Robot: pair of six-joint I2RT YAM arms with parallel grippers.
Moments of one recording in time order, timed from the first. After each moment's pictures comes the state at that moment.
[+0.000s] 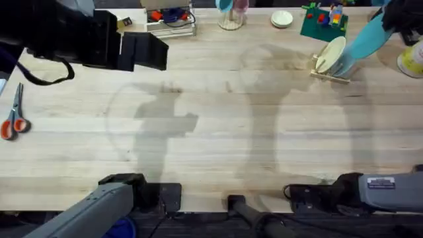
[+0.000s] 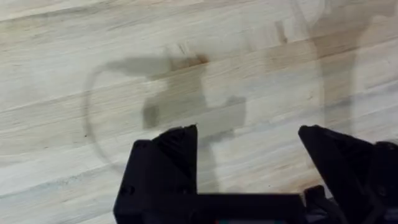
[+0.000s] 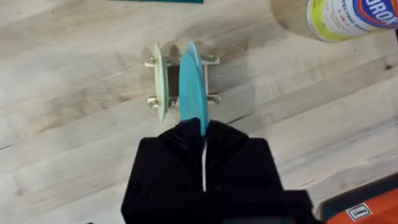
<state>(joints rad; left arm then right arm) 0.06 1.18 1.45 -1.40 0.29 0.16 -0.21 1.58 1.67 -1.17 0.17 0.11</state>
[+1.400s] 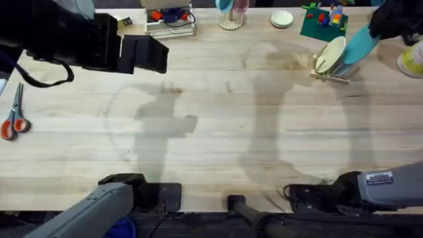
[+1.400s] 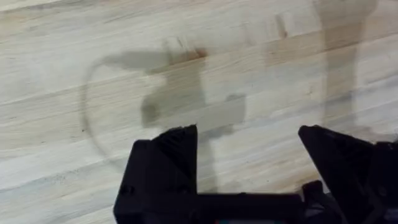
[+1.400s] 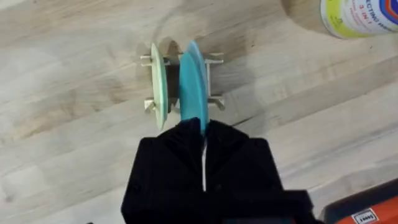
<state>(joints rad) 0.06 1.18 1.45 -1.43 0.29 0.16 -0.21 1.67 1.67 -1.15 0.17 0.11</state>
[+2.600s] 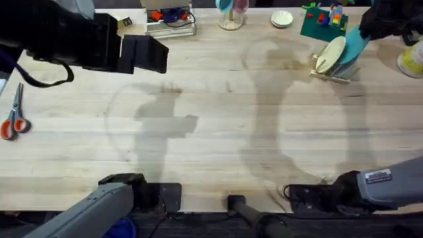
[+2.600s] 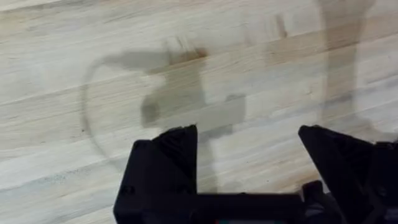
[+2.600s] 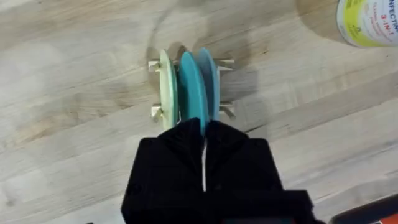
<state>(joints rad) 0.06 1.18 1.45 -1.43 0.29 0.16 -0.19 1.72 1.67 -1.12 0.15 0.11</state>
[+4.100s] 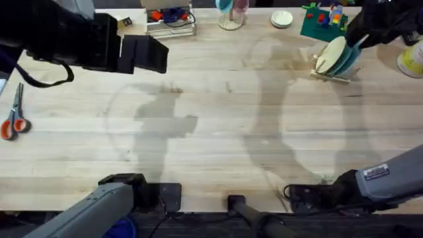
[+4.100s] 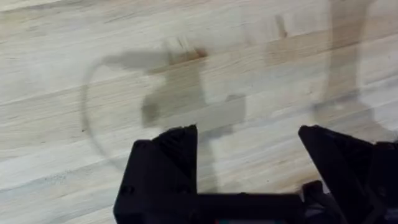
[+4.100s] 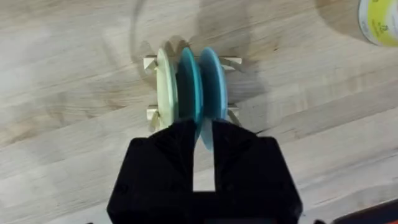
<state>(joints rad) 0.06 1.18 1.45 -1.43 0.29 0.16 -0.19 1.82 1.67 -1.11 0.15 0.11</state>
